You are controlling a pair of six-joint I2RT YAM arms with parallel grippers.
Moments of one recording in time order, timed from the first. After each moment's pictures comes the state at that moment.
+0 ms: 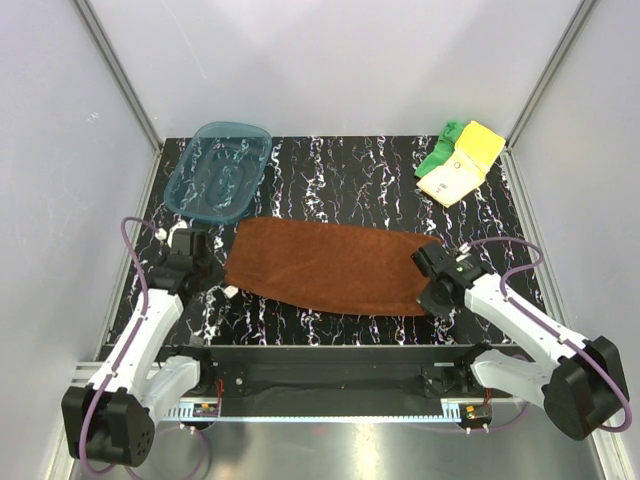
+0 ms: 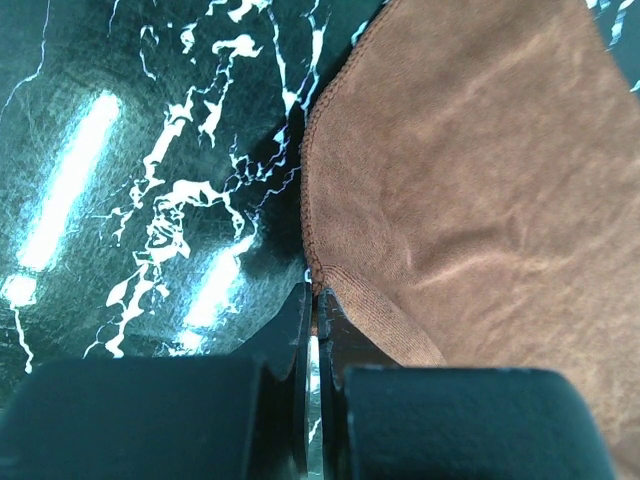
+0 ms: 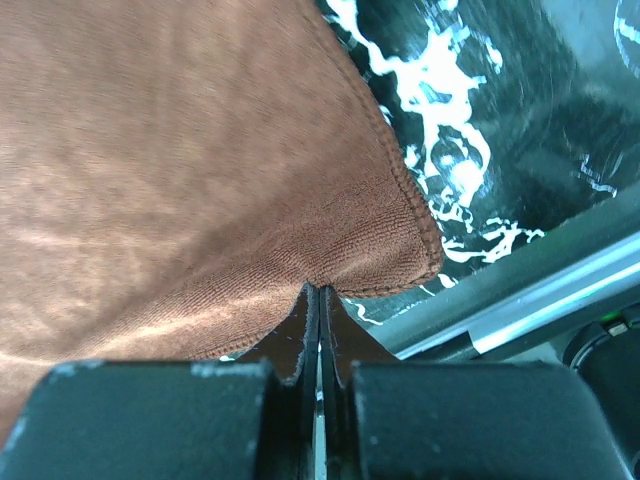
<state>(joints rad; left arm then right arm) -0.12 0.91 0.65 -0.66 -0.10 -0.73 0.53 1.07 0.70 -0.99 0.27 1.22</state>
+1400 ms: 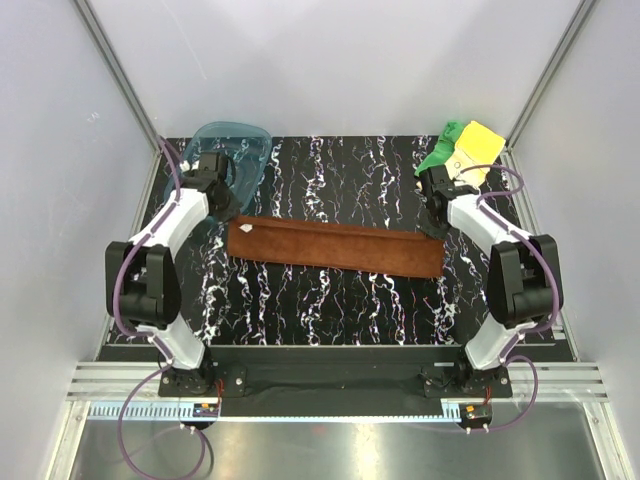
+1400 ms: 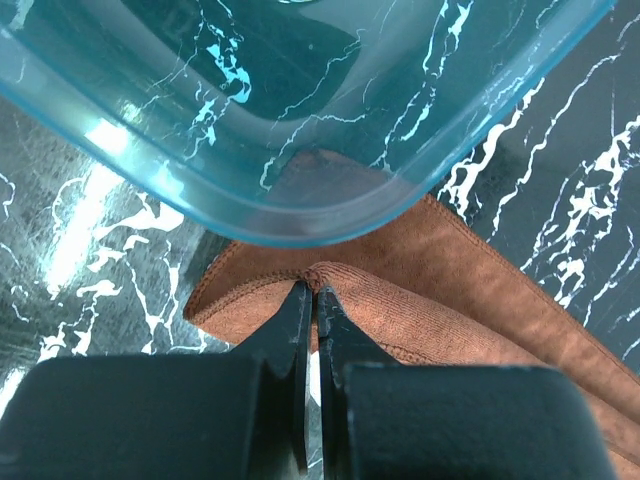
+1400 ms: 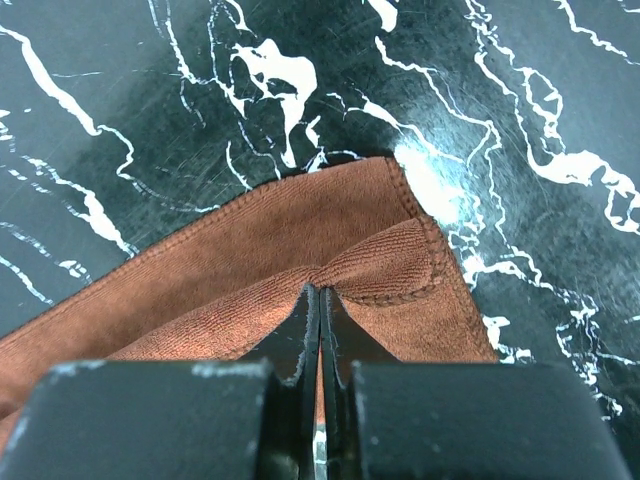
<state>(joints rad) -0.12 1.67 1.29 -0.63 -0.14 -0.70 0.21 1.70 1.21 -0.67 0.33 0.84</state>
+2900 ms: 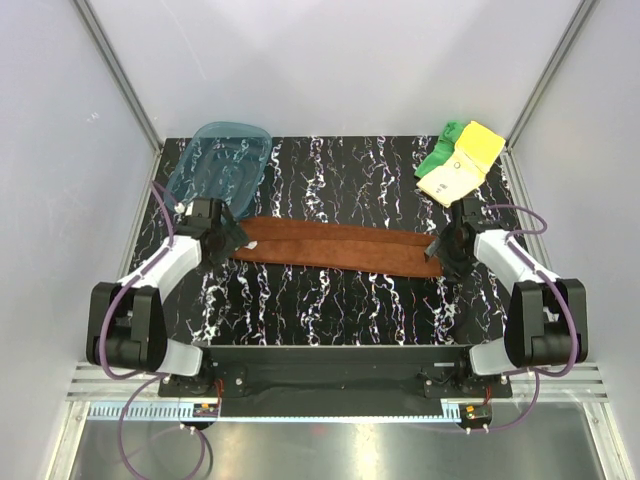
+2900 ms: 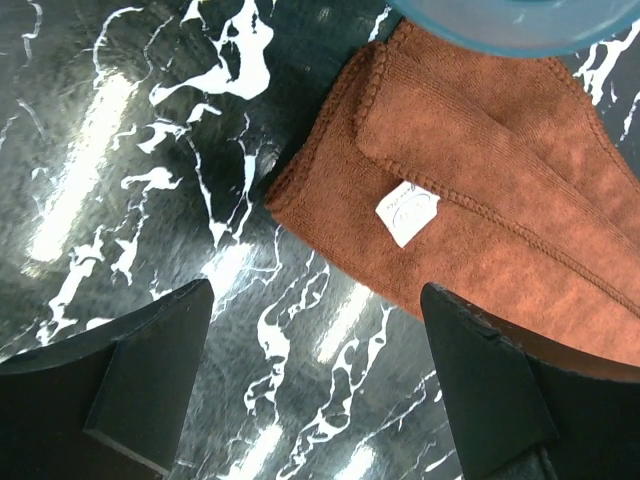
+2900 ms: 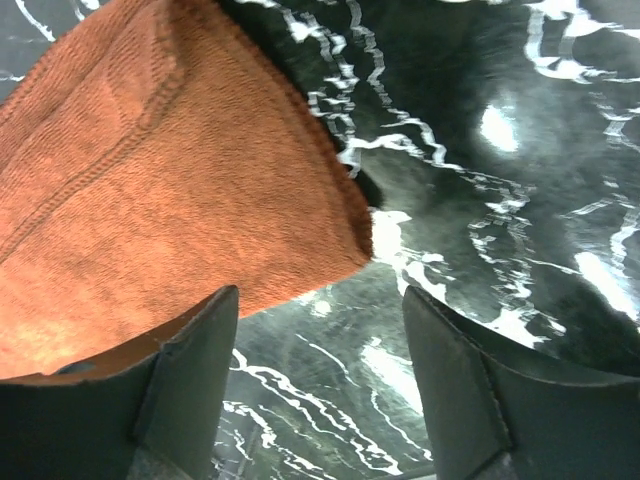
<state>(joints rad) -0.11 1.40 0.83 -0.45 -0.11 -0.73 0.06 1.43 0.88 -0.67 0.07 0.80</state>
